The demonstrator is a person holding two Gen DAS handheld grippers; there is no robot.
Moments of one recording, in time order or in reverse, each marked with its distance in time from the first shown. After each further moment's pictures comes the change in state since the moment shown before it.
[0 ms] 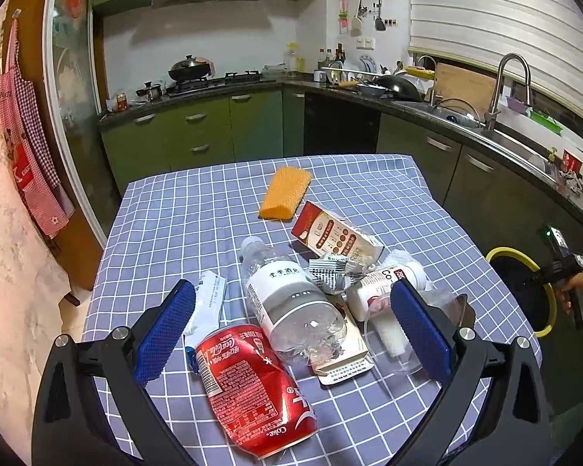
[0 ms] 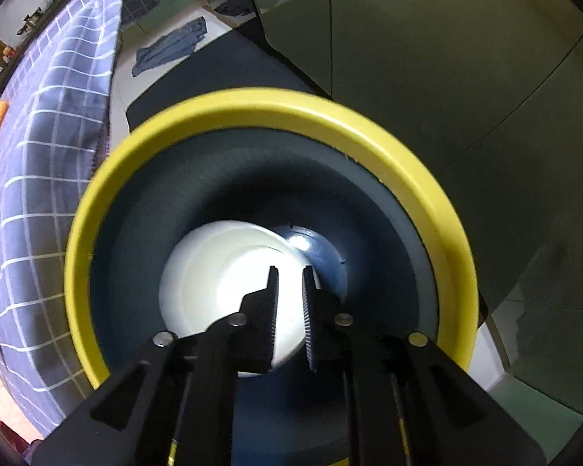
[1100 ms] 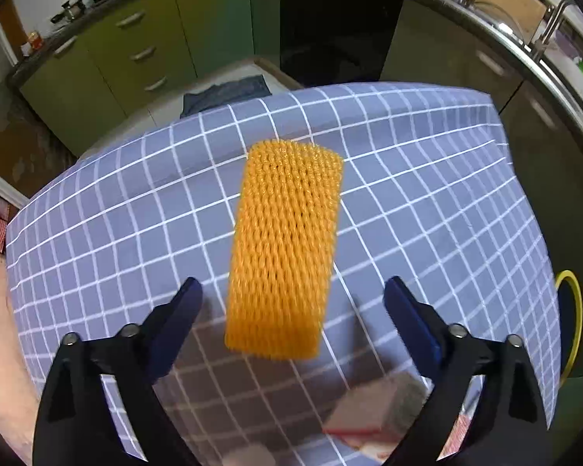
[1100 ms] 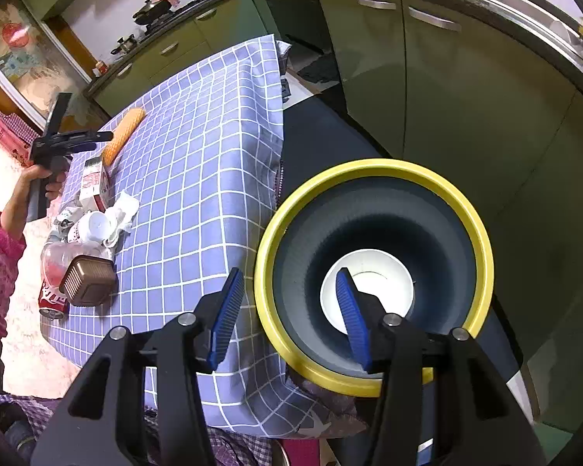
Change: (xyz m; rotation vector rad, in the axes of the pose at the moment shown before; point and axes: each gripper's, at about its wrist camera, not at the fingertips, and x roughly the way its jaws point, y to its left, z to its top) left arm 0.320 0.016 0.157 0.077 0.507 -0.093; right arm -0.136 0.057 -0.090 -0.119 -0.253 0.224
